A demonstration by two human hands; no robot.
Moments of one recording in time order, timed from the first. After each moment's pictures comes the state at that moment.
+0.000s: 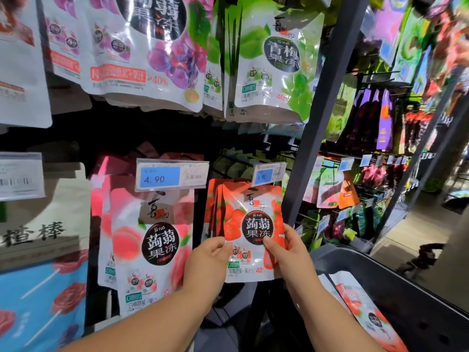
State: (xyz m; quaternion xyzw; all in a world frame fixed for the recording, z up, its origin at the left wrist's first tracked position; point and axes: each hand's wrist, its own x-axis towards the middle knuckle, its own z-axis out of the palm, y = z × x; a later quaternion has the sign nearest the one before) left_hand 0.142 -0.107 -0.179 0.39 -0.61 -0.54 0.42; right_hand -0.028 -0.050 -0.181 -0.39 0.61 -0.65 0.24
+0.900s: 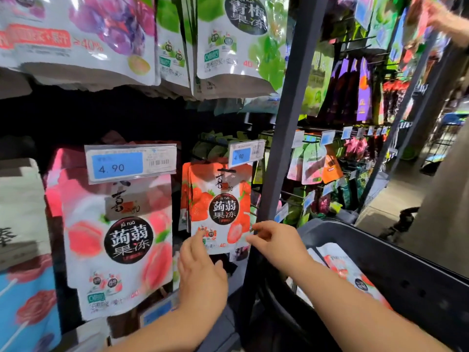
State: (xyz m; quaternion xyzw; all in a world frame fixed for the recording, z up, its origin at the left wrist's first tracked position) left_hand 0.126 -0.087 -0.212 0.46 -0.75 -0.30 0.36; right_hand -0.044 -0.045 -0.173 -0.48 0.82 -0.32 0.06
